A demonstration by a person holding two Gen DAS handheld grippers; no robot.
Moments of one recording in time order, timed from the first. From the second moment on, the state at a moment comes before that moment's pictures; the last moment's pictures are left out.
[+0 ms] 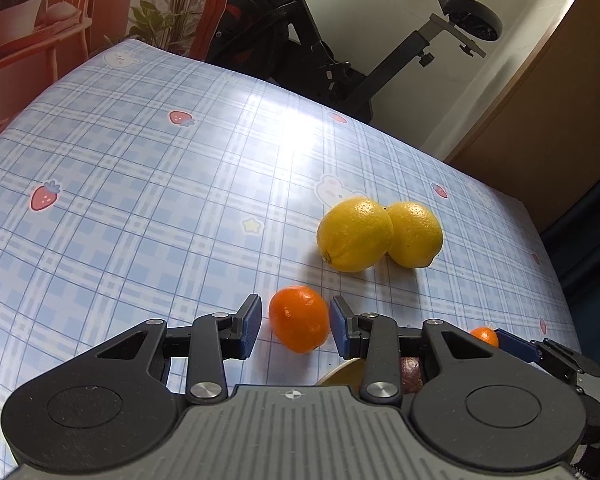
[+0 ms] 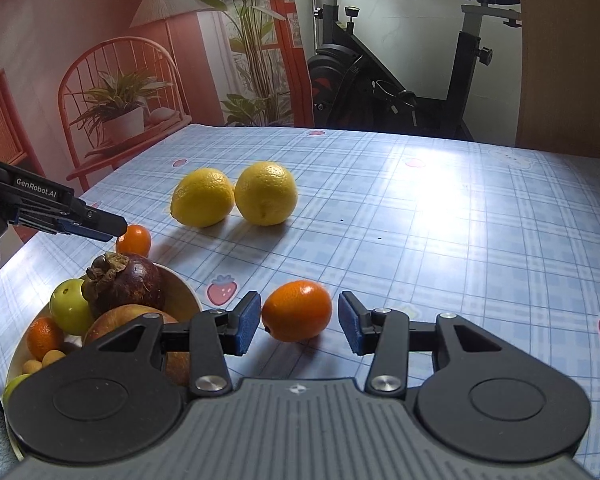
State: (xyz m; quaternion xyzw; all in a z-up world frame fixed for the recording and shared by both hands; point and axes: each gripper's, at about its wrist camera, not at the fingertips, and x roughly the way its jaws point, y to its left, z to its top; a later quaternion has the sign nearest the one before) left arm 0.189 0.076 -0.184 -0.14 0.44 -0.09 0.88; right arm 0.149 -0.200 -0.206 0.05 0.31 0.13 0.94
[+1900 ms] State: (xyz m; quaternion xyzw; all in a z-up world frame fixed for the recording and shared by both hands) left arm 0.101 0.045 -0.151 -0.08 0.42 -0.18 0.89; right arm 0.056 -0.174 -0.173 0.05 0.29 0.17 0.94
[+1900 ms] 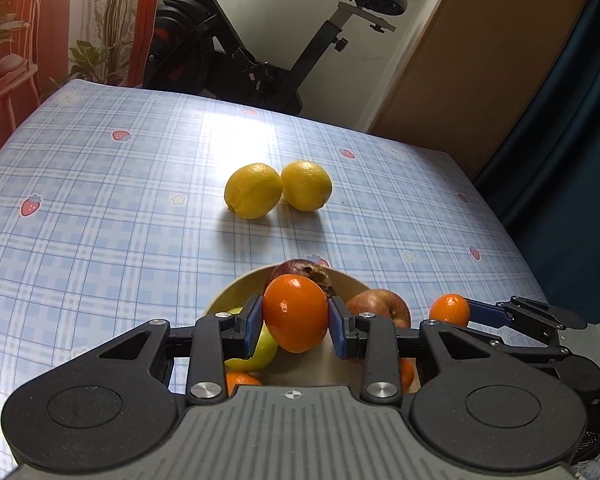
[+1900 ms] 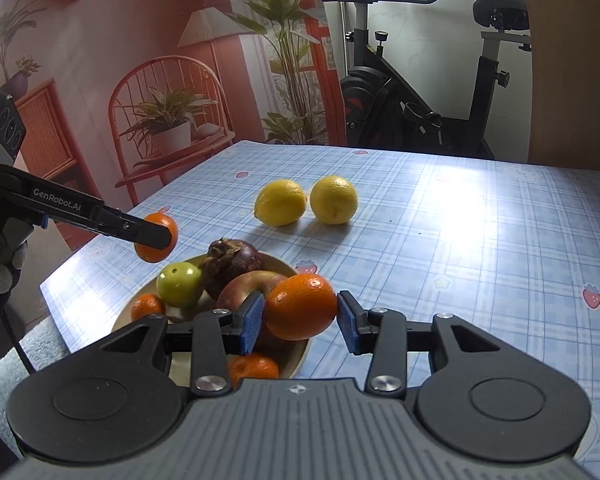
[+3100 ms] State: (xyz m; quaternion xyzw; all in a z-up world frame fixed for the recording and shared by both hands) left arm 0.093 0.027 -0.182 -0.05 0.45 -0.19 0.87; right arm 0.044 -0.141 -0.189 0.04 0.33 0.22 0.92
